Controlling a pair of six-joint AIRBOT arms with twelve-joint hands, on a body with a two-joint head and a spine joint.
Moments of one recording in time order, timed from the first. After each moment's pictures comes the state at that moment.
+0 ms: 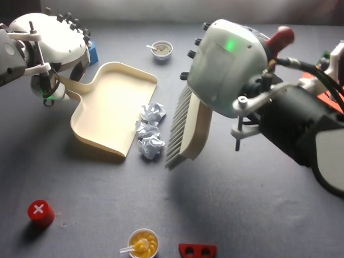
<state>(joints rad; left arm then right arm) 0.42 -1.18 1.46 -0.86 -0.25 2.07 -0.33 -1.31 0.96 -2.17 -0.69 0.07</state>
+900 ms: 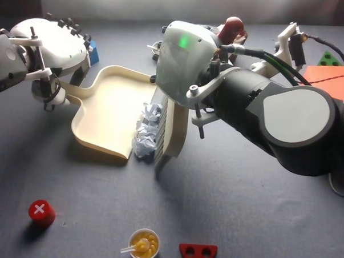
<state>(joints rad) 0.43 -1.18 1.45 -0.87 -0.25 2.07 -0.26 -1.46 1.12 -1.93 -0.56 -0.21</state>
